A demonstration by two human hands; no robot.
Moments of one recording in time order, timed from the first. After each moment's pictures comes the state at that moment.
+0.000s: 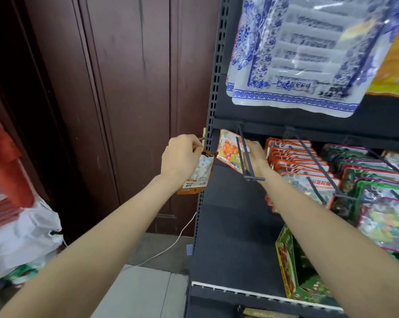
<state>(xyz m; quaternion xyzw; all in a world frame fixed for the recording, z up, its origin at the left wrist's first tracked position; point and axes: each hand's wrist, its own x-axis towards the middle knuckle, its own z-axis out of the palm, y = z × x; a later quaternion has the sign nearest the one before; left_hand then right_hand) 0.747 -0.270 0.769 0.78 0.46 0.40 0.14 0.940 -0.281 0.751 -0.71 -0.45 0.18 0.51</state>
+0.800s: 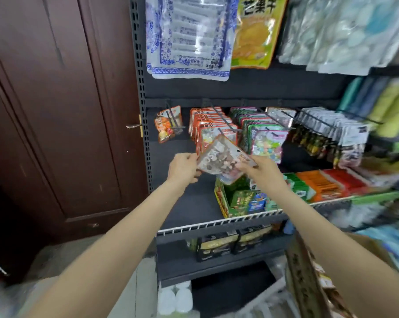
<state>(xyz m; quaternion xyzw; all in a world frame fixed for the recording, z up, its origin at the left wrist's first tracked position) 0.785 -0.434 0.724 0.68 0.37 0.28 0.56 0.918 -0.578 0.730 -0.77 -0.46 0.05 0.43</state>
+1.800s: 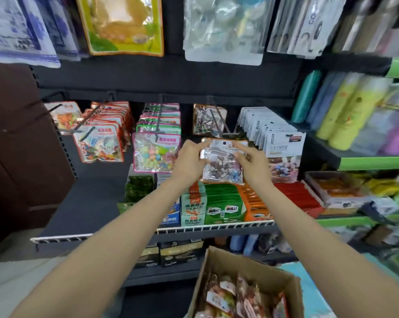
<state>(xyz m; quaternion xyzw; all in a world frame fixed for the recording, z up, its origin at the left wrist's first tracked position) 1.127 -0.590 0.725 0.86 0.31 0.30 0.26 1.264 -0.691 0.714 -0.74 -0.45 0.00 0.50</state>
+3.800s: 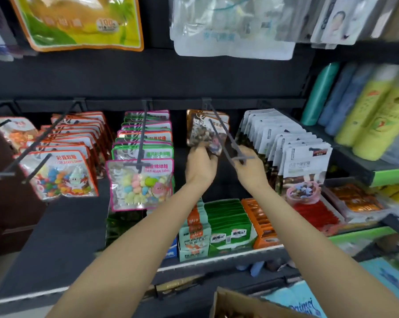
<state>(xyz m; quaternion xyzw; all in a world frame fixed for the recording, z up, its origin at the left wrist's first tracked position) 1.227 -0.509 0.705 0.79 0.38 0.34 0.33 1.310 -0.596 0.706 -0.80 -0.41 0.05 0.45</state>
